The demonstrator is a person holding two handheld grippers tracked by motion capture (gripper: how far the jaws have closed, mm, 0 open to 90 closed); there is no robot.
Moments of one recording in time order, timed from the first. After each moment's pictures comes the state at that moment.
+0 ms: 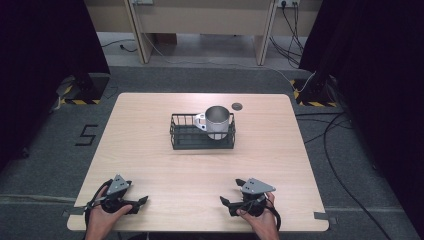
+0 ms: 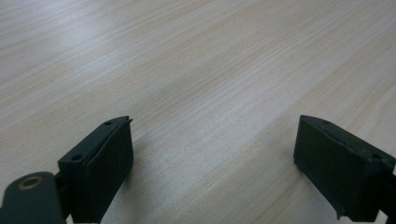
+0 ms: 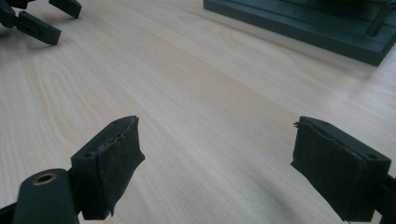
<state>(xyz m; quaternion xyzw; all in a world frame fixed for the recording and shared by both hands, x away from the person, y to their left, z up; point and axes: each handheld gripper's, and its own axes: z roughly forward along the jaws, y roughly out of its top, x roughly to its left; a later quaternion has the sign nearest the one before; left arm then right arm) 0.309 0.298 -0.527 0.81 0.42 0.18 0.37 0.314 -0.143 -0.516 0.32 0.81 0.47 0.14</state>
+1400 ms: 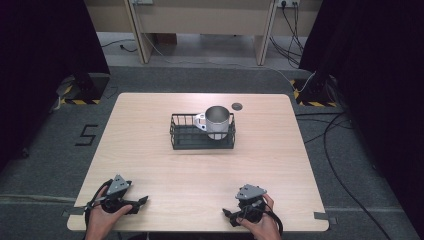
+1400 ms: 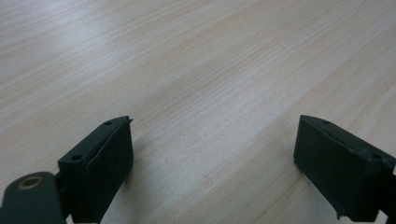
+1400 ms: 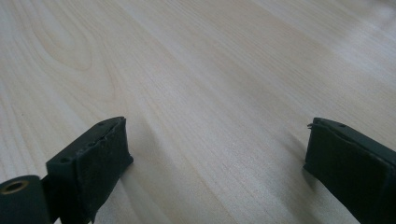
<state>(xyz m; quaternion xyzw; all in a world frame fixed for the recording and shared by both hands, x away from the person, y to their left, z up) 0.309 0.298 -0.527 0.81 0.42 0.18 0.37 0.304 -0.140 -0.523 0.31 0.87 0.36 0.14</state>
